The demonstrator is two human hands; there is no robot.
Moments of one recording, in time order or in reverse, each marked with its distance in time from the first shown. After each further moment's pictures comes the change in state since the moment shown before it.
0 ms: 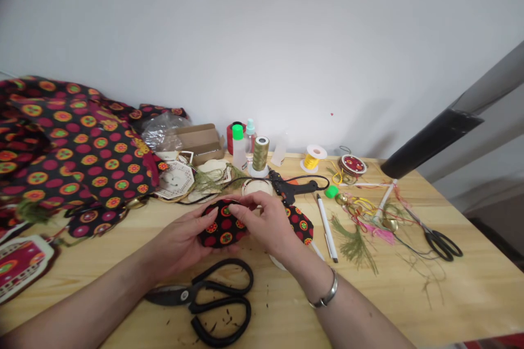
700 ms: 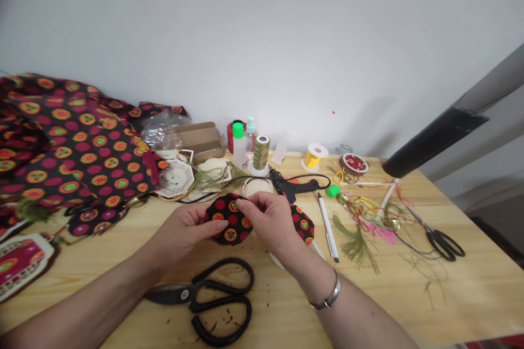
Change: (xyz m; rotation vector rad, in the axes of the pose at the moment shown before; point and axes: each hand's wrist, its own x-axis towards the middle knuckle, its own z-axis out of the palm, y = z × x) left_hand 0.005 0.003 -0.004 0.482 0.168 0.070; right_hand 0.000 0.001 0.000 0.103 0.092 0.143
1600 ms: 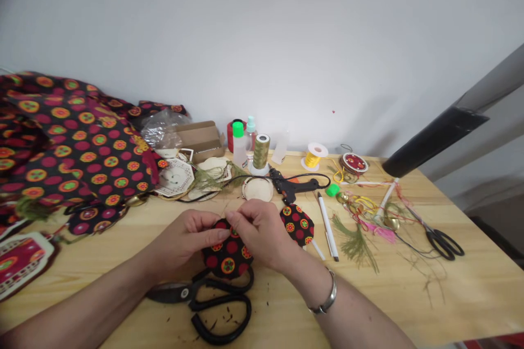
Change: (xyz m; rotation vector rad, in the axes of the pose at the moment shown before) left_hand -0.009 0.000 0.010 -0.114 -0.076 -0.156; right_hand -0.009 -0.003 0.005 -0.205 -0.191 -0.207
